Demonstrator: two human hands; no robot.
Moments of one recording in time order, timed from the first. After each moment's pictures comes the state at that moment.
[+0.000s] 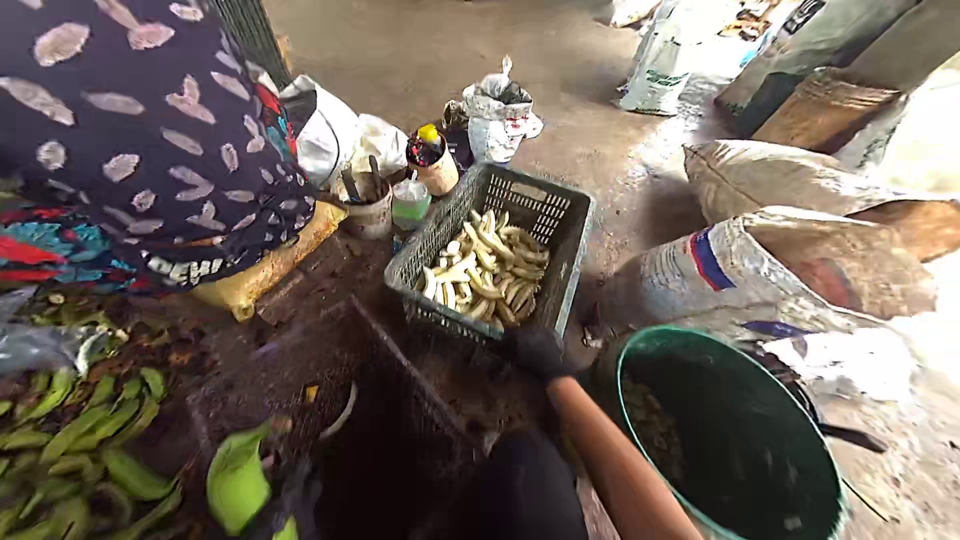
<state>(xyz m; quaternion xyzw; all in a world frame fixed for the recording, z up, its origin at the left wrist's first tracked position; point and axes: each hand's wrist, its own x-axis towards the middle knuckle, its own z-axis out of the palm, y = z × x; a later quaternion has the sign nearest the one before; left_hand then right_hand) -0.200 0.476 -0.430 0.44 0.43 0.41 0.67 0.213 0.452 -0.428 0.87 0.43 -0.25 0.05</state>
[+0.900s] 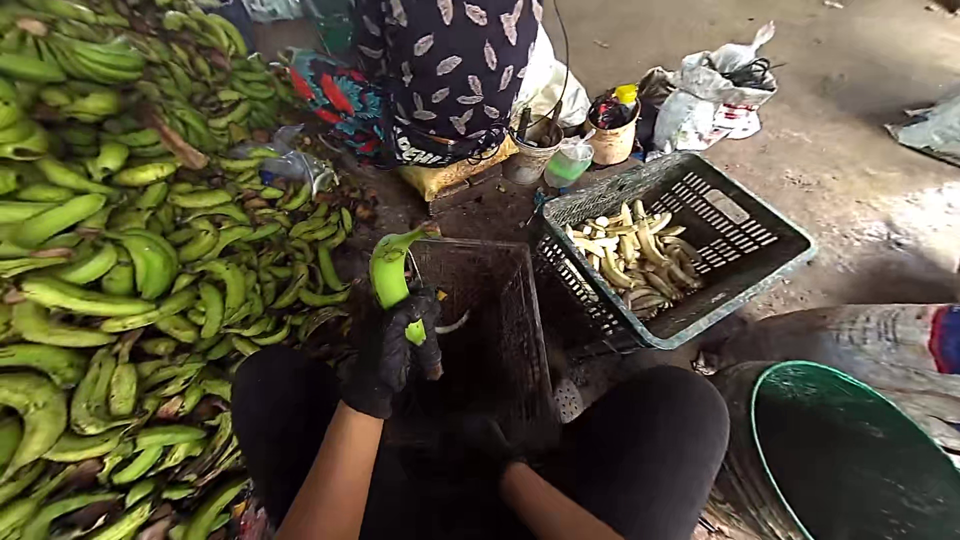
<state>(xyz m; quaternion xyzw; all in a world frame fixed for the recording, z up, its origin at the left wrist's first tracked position) -0.267 0.456 -0.374 0.35 0.38 0.55 0.66 -0.130 0.351 -0.446 0.56 0.67 -0.45 0.19</state>
